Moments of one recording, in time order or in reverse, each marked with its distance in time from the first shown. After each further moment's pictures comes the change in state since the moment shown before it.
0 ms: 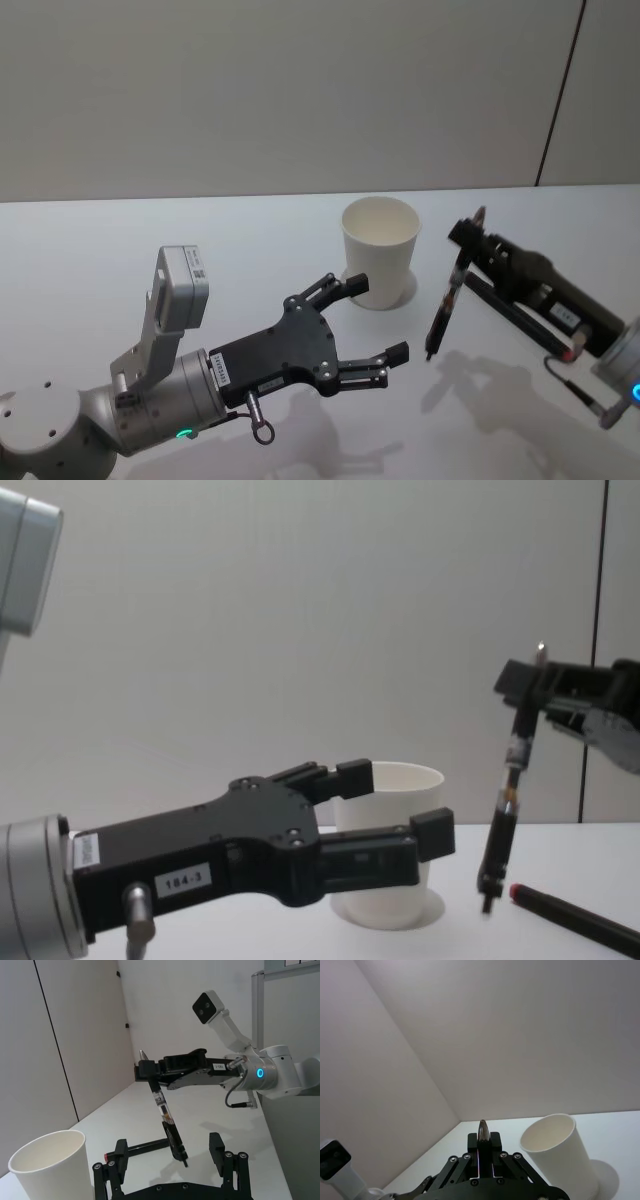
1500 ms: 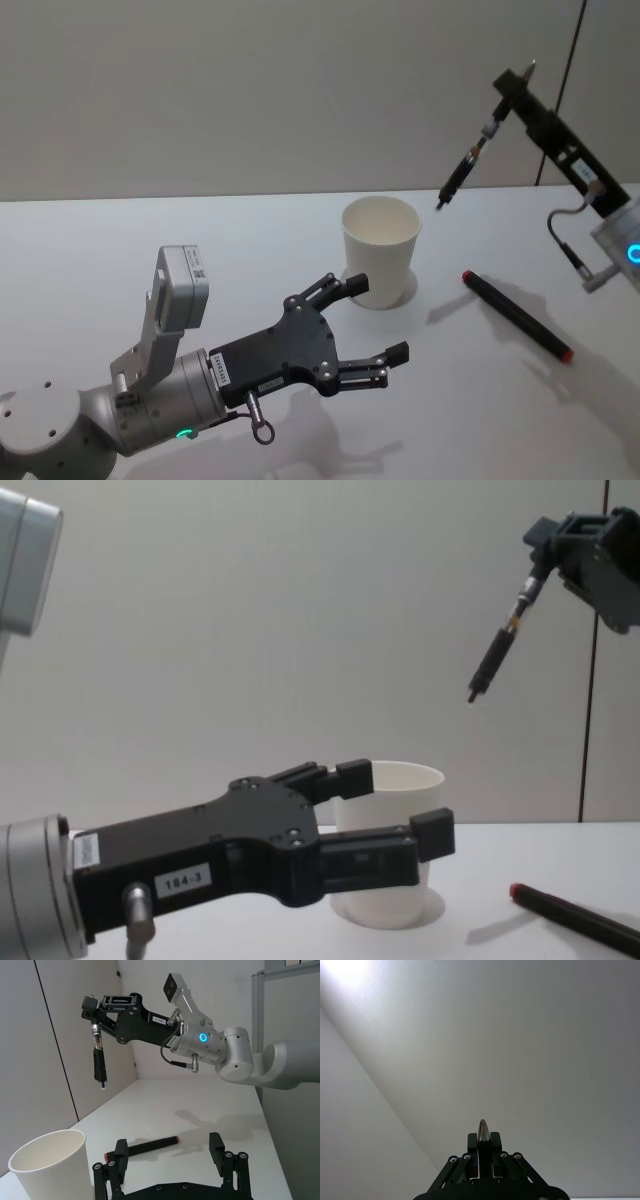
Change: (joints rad) left arm 0.000 0.000 0.000 0.000 0.000 0.000 0.000; right arm 0.256 -0.122 0.026 0.178 0.148 -0.045 -0.091
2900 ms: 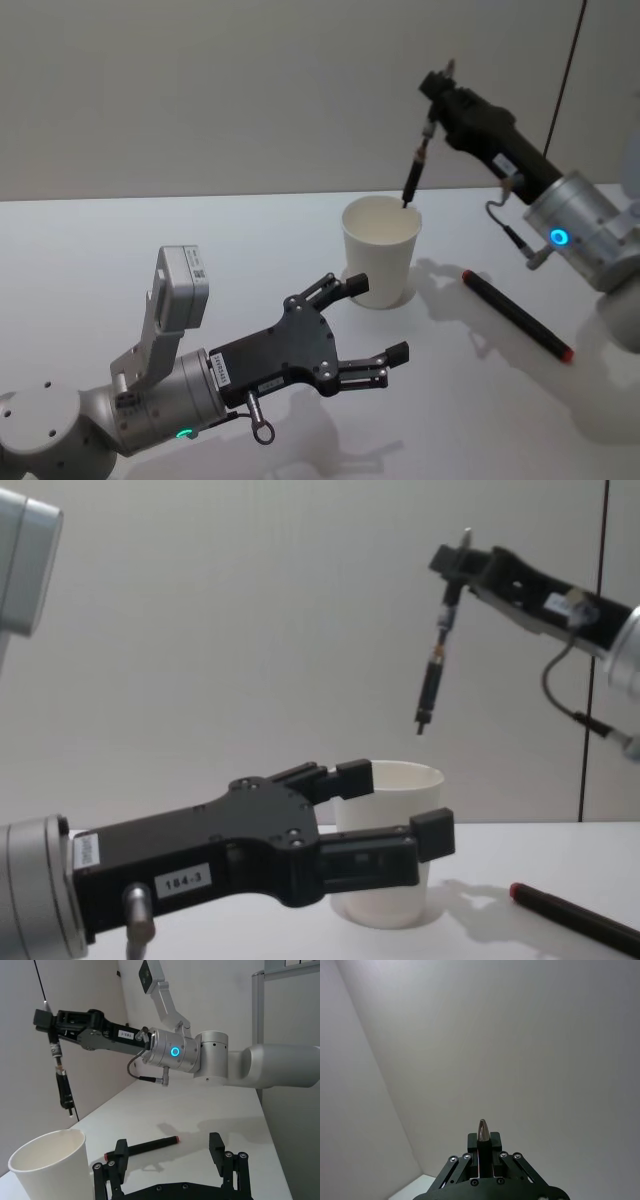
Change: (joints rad) left arm 0.000 0.000 0.000 0.000 0.000 0.000 0.000; right arm 0.148 -0.086 -0.077 0.176 -0.320 -0.080 0.065
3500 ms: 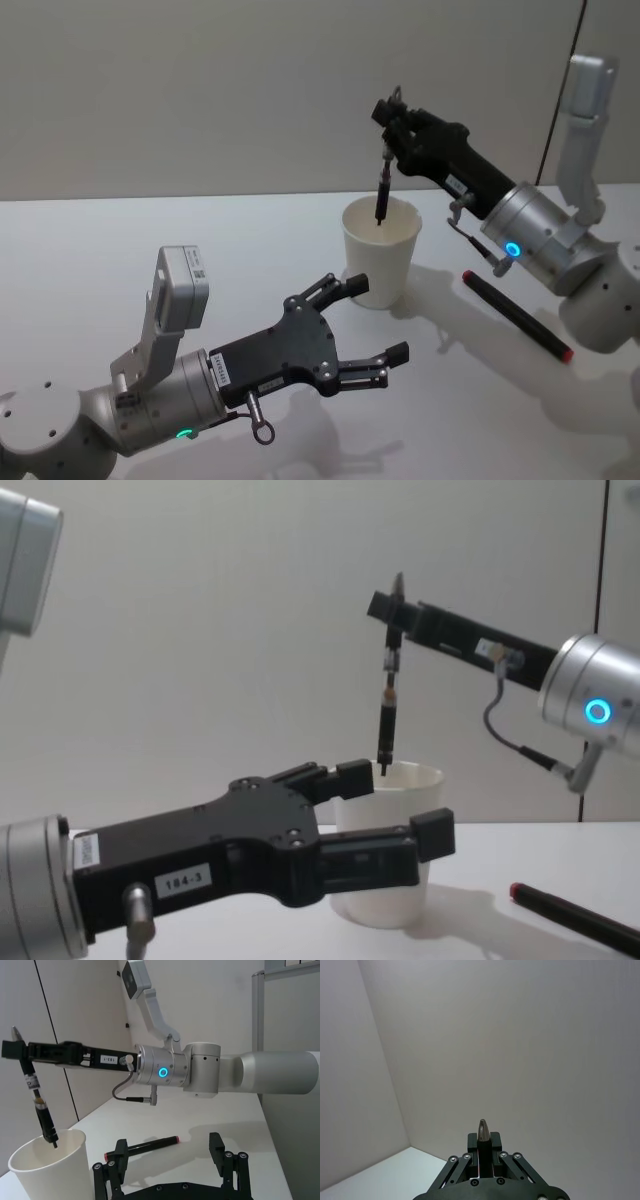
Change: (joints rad) left arm 0.000 0.000 0.000 0.000 0.000 0.000 0.000; right arm 0.052 -0.054 -0.056 0.103 -0.193 -0.058 0.029
